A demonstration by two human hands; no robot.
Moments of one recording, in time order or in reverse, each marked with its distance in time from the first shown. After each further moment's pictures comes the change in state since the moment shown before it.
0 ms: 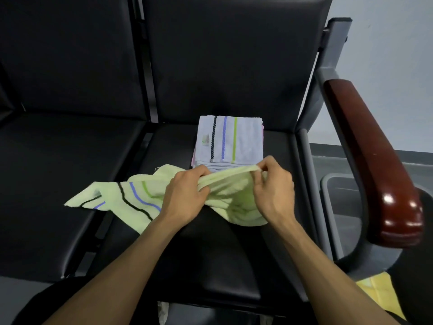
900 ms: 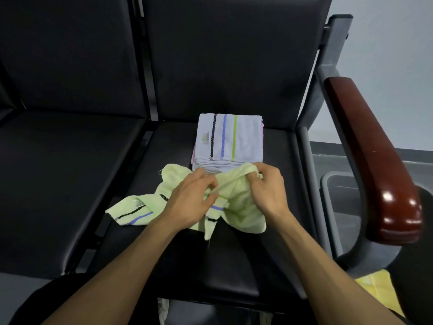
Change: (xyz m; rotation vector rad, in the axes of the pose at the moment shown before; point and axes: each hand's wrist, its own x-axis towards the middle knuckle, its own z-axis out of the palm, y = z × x) left_hand -0.007 -0.007 0.008 0.140 -0.201 0.136; right_hand 0.003 -0.006 0.006 0.272 -0.150 0.097
